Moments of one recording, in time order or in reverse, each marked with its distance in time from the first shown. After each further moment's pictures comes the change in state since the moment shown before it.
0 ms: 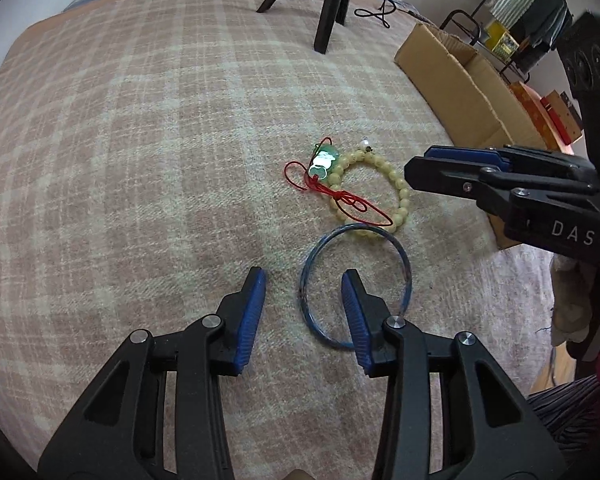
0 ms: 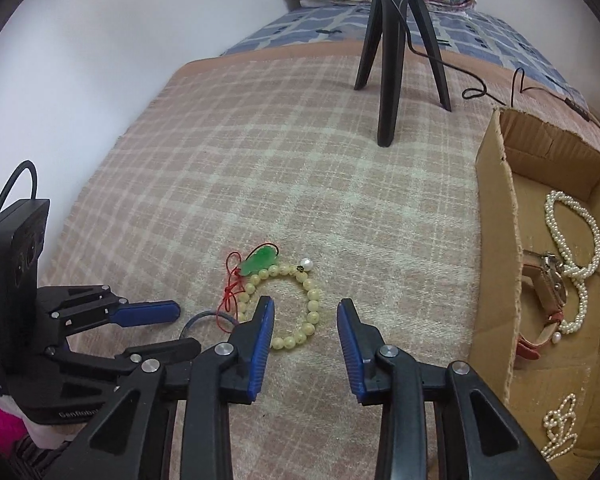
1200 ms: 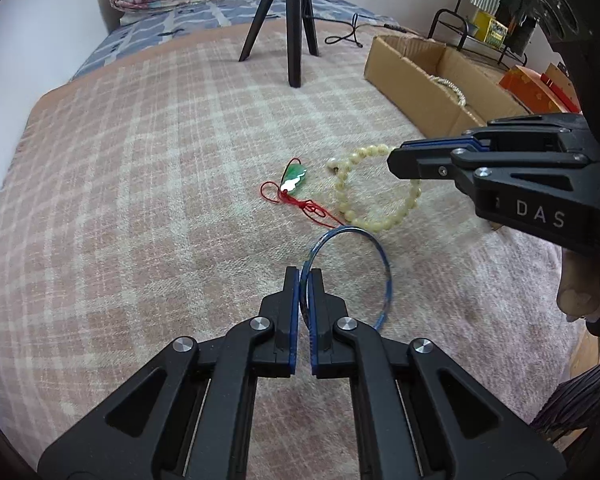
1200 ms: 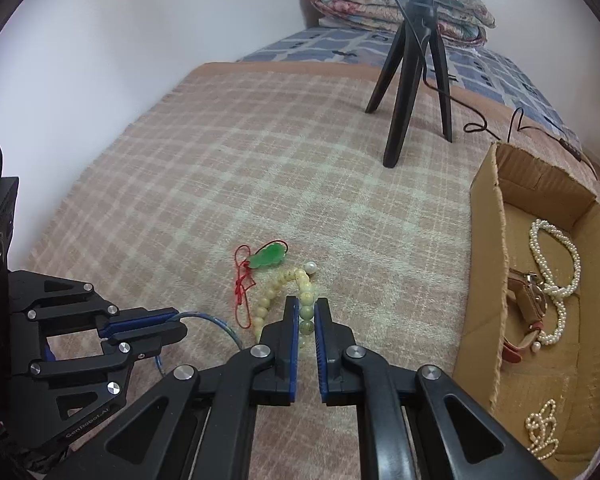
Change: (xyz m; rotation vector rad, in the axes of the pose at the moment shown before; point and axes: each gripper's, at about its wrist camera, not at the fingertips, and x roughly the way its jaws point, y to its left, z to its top) left arm -0.033 -0.038 -0.020 0.131 -0.144 0.125; right arm -0.025 0.023 -0.018 -0.128 -0.093 -0.076
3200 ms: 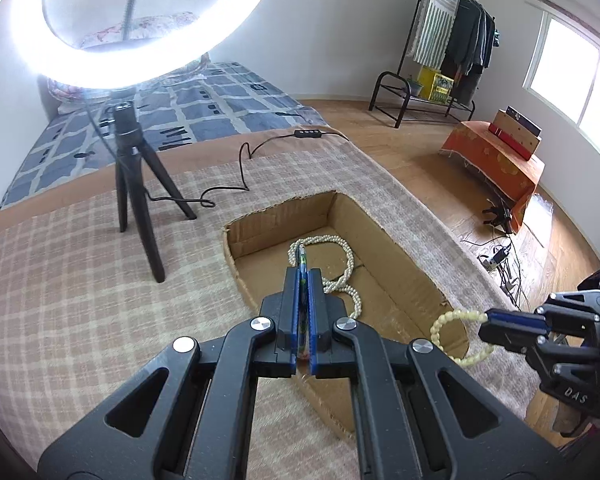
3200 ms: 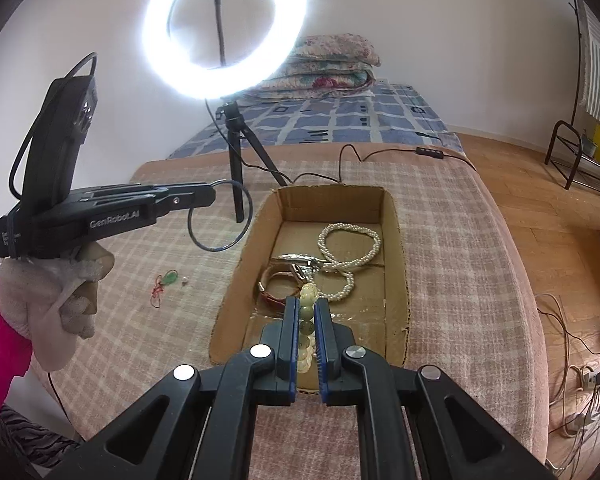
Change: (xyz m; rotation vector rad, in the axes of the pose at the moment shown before) left arm -0.011 -0.134 0.166 0.058 -0.237 -0.164; right arm -0.164 -0.149 -0.077 0.211 -0.227 -0.107
